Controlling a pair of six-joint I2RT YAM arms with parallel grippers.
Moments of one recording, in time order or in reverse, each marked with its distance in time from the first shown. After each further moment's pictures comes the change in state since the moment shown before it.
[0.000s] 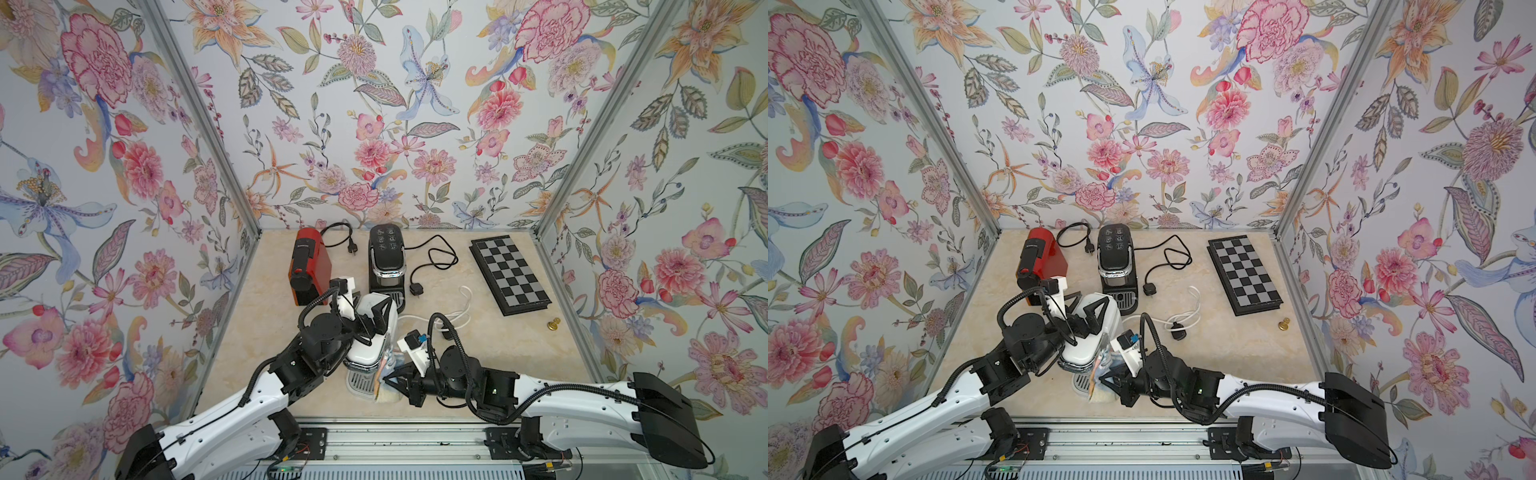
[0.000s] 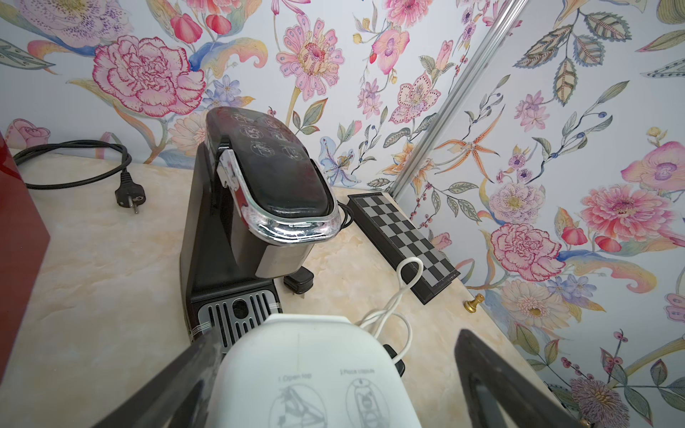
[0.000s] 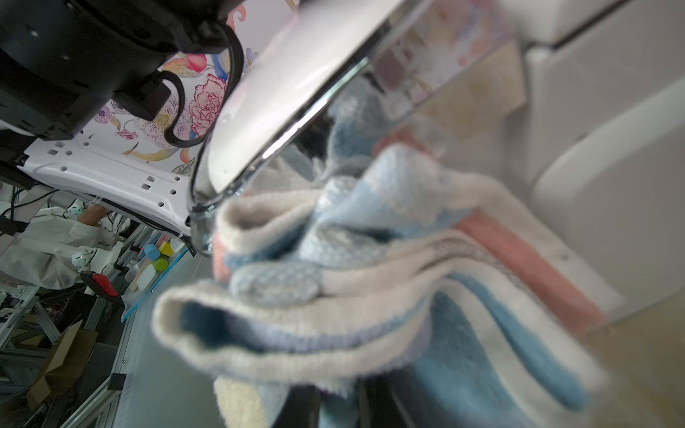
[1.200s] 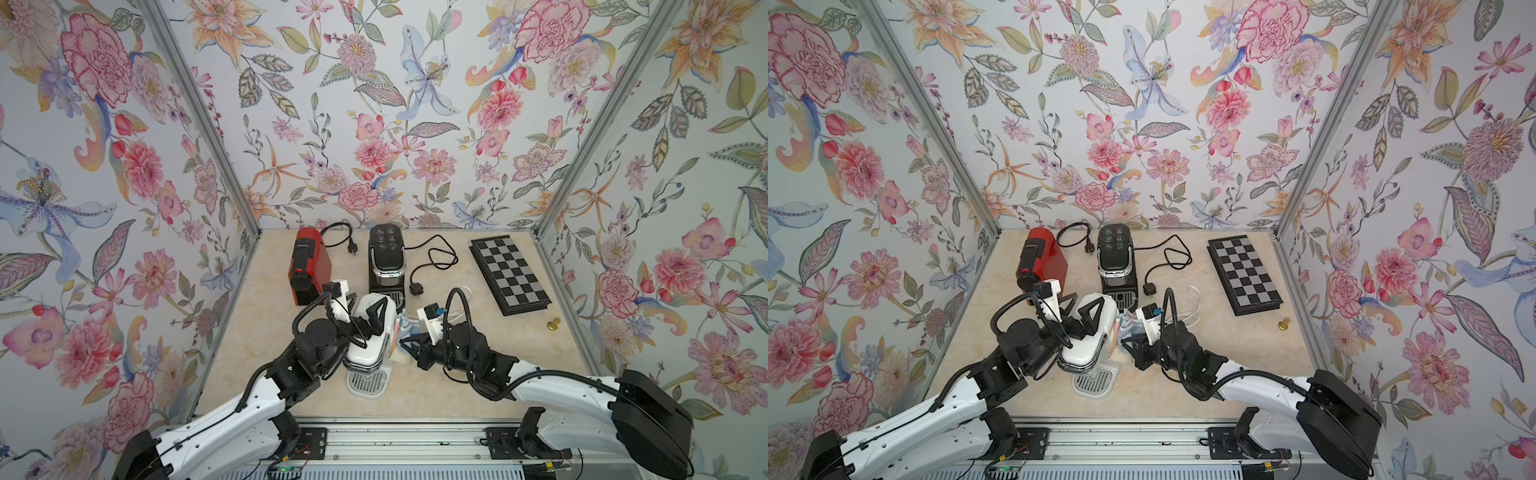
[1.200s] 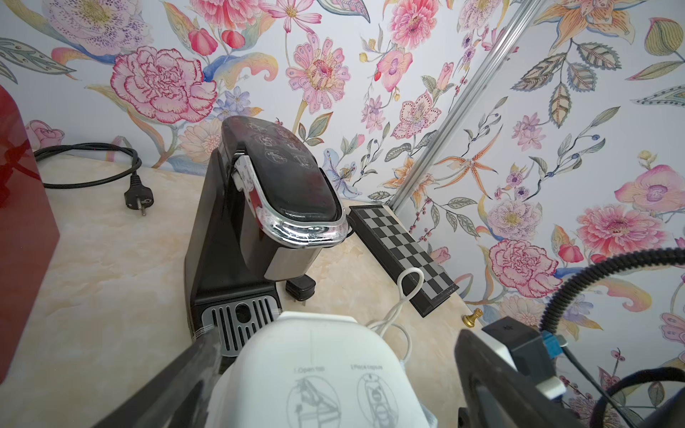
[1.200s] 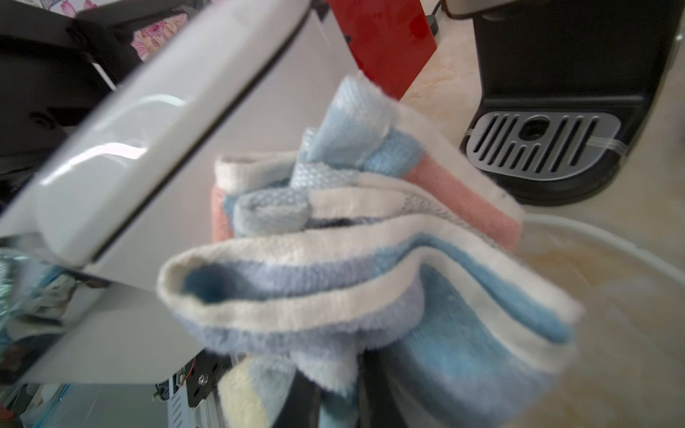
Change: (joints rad) left arm 0.000 -0.050 -0.056 0.040 -0.028 -0.021; right arm -0.334 0.122 -0.063 0.154 -0.067 -0.030
